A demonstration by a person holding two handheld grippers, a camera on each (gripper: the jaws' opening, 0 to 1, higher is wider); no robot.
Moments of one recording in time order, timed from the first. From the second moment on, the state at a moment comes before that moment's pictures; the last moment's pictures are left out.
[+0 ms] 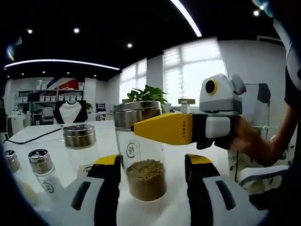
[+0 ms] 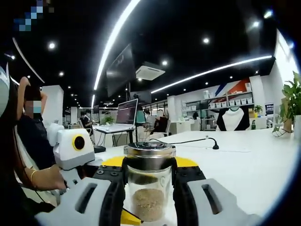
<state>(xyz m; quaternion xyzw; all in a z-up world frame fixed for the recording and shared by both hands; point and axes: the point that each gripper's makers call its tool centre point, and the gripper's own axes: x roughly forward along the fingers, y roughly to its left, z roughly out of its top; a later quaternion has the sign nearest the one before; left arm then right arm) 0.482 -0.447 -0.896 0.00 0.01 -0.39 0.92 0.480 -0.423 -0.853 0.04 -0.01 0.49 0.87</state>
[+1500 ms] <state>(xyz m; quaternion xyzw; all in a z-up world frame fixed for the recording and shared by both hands) 0.495 -0.443 -0.921 0.05 0.03 -0.30 0.95 0.473 -0.418 -0.865 0.04 0.00 0.47 0.88</state>
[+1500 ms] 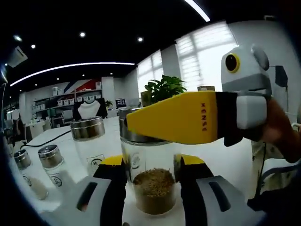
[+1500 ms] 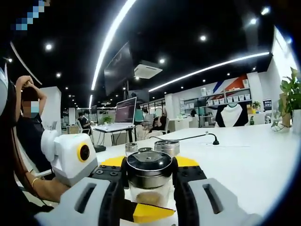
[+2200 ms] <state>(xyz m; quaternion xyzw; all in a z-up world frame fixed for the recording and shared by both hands) 0.486 -0.433 -0.921 0.03 0.03 -0.22 0.97 0.469 -0.407 -0.879 -0.02 0.01 0.39 0.92</state>
